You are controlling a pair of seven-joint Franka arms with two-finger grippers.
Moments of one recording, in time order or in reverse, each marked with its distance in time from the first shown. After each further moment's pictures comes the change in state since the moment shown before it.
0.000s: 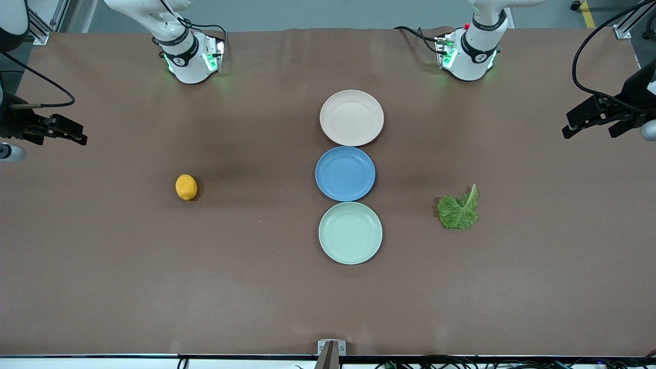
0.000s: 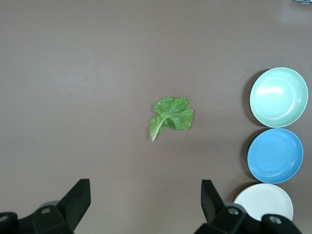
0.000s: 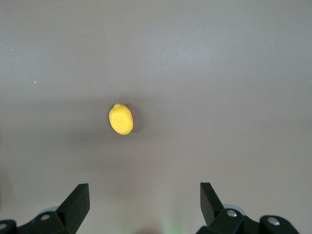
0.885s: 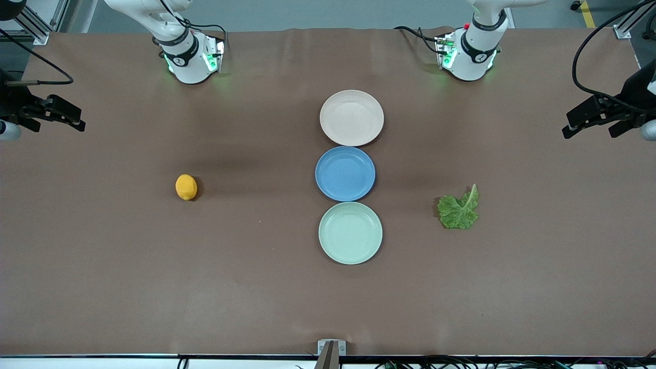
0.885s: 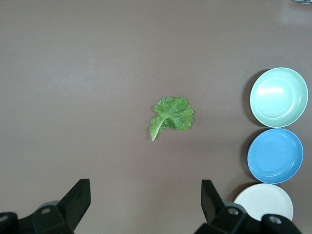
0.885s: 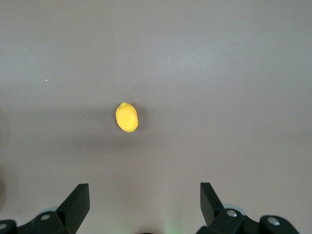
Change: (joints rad) left arm 0.000 0.000 0.000 0.000 0.000 0.000 0.000; right arm -0.022 -0.075 0.046 -0.033 0.000 -0.003 0.000
